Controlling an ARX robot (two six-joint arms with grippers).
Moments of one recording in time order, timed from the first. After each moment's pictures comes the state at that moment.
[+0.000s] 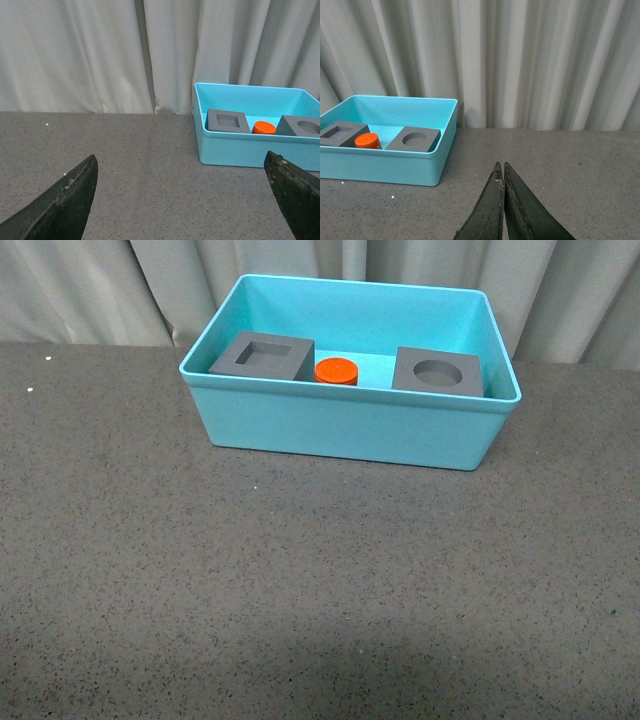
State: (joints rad) left arm 0.00 0.00 0.02 0.00 0.00 0.00; right arm 0.00 0.01 0.01 0.00 0.00 -0.01
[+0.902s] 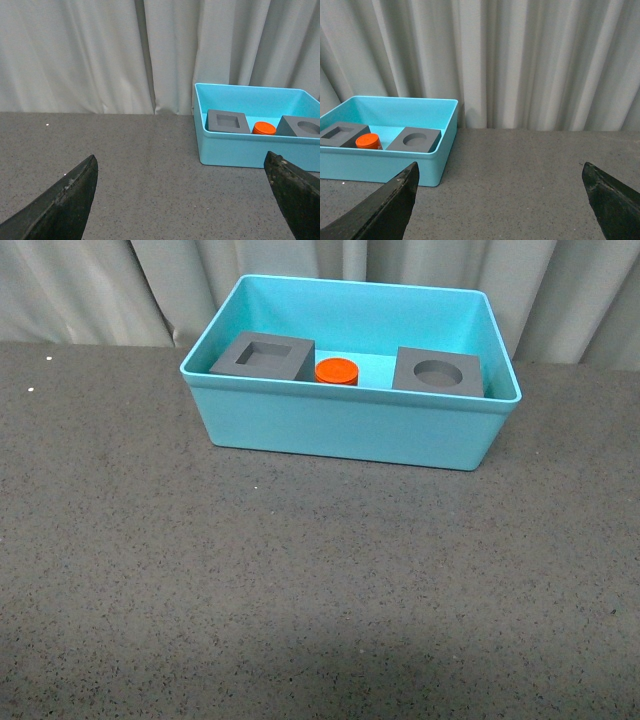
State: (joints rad) left arm 0.00 0.00 0.02 0.00 0.00 0.00; right arm 0.00 0.00 0.01 0.00 0.00 -0.01
